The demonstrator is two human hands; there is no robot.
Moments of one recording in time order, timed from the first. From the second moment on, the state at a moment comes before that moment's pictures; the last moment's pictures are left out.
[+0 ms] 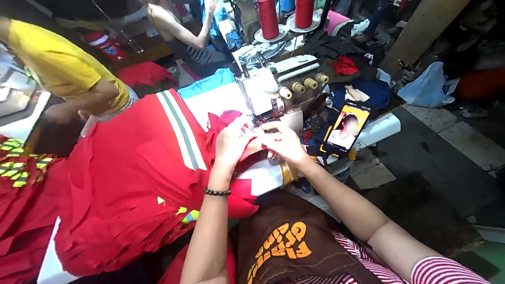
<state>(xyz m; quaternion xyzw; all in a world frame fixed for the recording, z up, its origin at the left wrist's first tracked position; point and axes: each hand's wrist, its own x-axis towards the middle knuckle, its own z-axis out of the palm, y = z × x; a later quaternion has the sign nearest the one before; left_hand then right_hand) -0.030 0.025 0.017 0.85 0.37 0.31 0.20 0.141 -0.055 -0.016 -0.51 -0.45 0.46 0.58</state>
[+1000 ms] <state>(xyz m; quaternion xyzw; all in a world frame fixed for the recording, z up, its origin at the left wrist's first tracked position) 0.003 0.002 0.000 0.83 0.51 0.22 0.05 0.168 -0.063 -0.034 -0.59 -0.49 0.28 0.57</state>
